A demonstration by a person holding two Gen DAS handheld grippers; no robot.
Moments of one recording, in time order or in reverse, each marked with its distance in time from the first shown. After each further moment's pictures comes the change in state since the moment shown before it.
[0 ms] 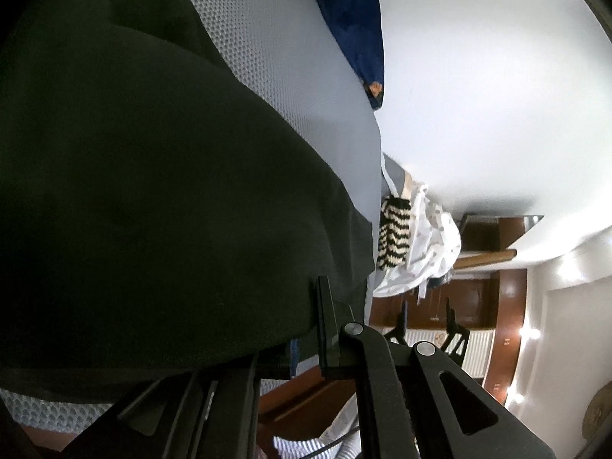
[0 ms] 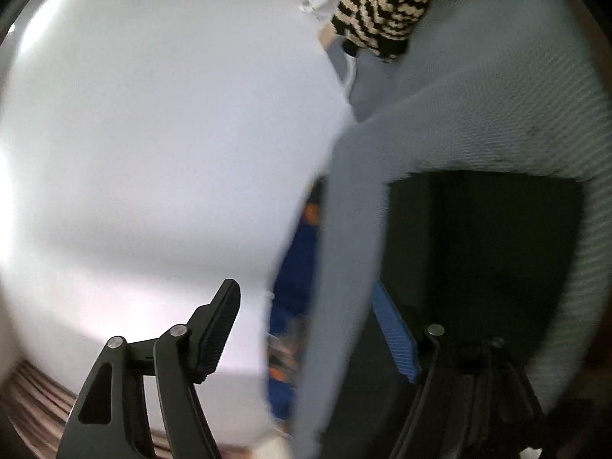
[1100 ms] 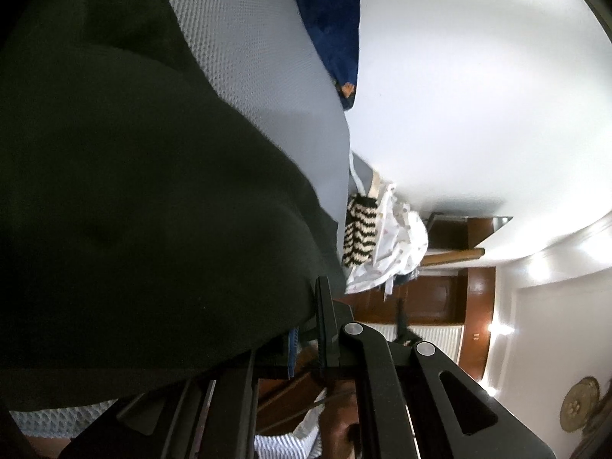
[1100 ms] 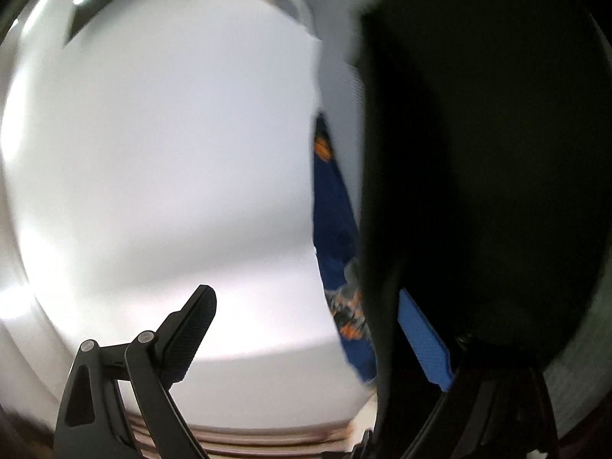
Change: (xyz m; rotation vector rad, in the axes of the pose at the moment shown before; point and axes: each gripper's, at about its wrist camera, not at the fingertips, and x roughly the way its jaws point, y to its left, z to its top) left arm 0.000 -0.003 0.006 -0.023 0.028 -0.132; right arm 0.045 -0.064 -0.082 0.327 0.078 0.309
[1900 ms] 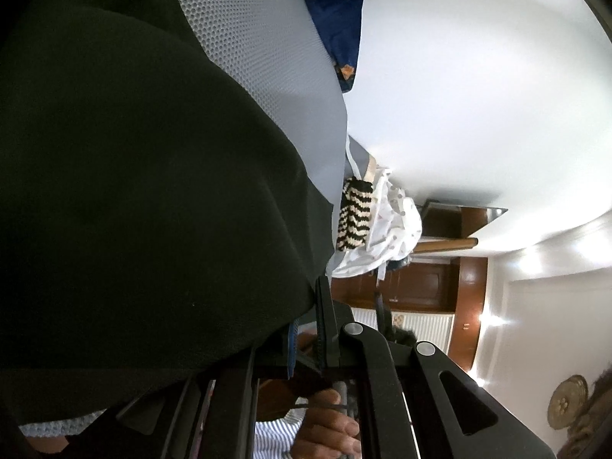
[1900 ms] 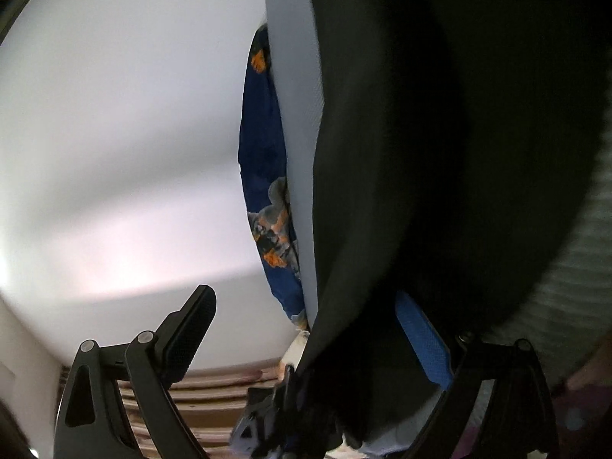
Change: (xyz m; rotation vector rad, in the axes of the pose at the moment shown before) left arm 0.010 0.000 0.000 -0.024 0.063 -0.035; right arm 0.049 -0.008 -0.055 -0.019 0.276 -0.276
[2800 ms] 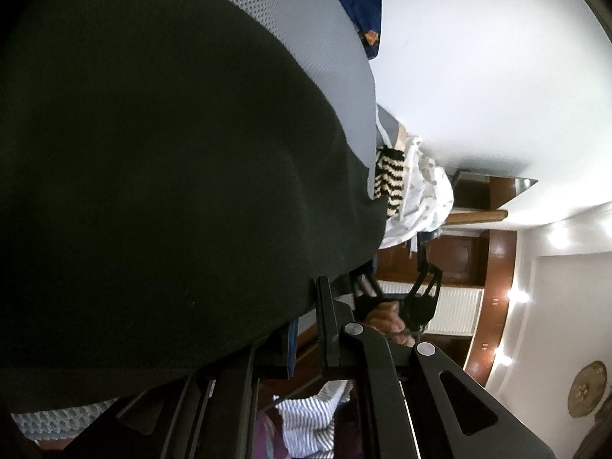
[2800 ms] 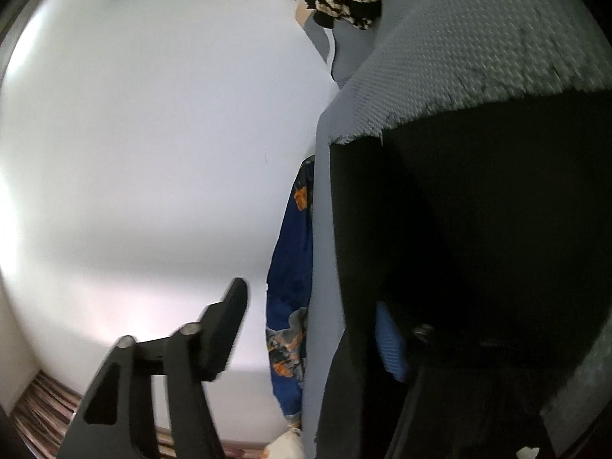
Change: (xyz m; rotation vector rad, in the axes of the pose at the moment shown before) left arm 0.019 0.013 -0.011 0.040 0.106 0.134; right arm -0.094 0.037 0.100 -0.184 -0.368 0.046
